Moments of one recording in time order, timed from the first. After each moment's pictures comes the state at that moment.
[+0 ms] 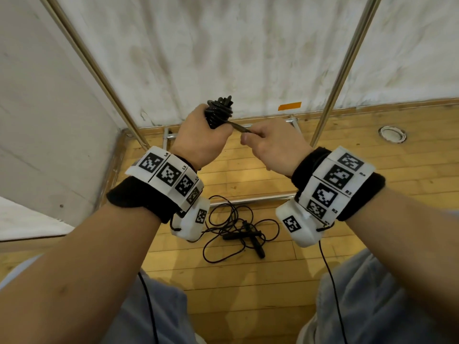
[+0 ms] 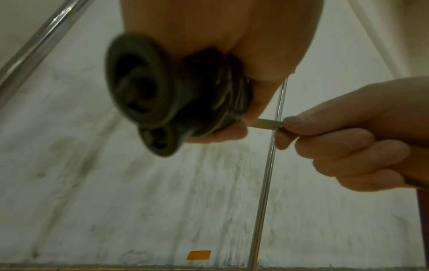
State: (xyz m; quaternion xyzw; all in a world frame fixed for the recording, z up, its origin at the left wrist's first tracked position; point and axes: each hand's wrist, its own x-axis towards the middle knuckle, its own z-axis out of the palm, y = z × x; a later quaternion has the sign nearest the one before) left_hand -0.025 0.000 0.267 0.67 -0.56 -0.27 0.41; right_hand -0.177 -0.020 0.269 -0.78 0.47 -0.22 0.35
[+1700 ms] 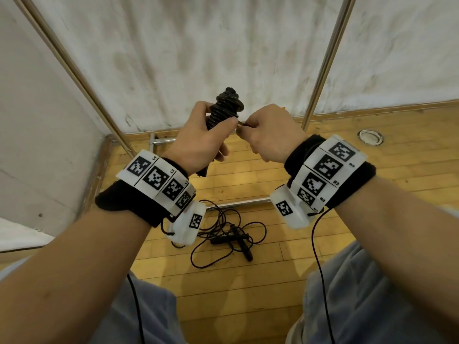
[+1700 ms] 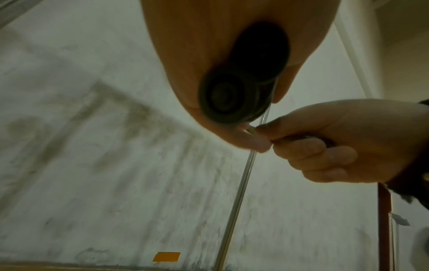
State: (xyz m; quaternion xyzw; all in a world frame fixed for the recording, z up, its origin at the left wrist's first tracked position) left_hand -0.046 0.003 0.271 0.56 -0.56 -0.40 0.46; right_hand -0.194 -0.030 0.291 -0.79 0.51 -0.20 0.29
